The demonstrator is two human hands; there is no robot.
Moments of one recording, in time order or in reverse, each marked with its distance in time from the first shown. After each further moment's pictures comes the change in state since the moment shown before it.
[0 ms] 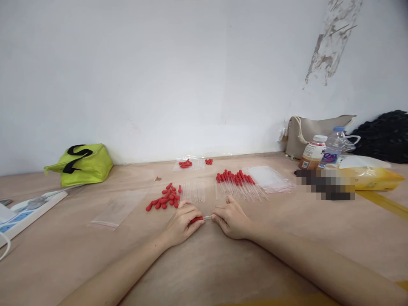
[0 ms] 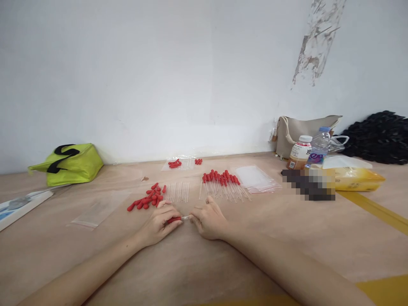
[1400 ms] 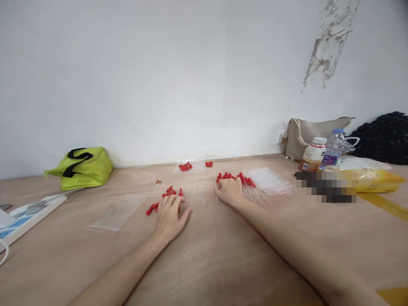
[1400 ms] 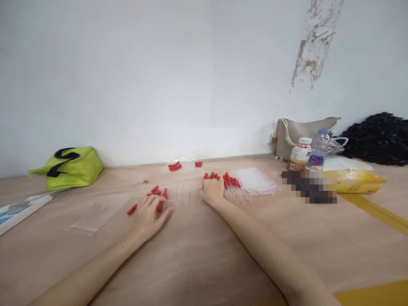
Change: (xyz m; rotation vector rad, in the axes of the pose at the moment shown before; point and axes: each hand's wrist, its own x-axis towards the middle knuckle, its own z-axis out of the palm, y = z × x) left_hand -0.003 -0.016 -0.015 0.351 0.231 -0.402; right_hand 0.063 0.058 0.008 -0.270 0.048 0.625
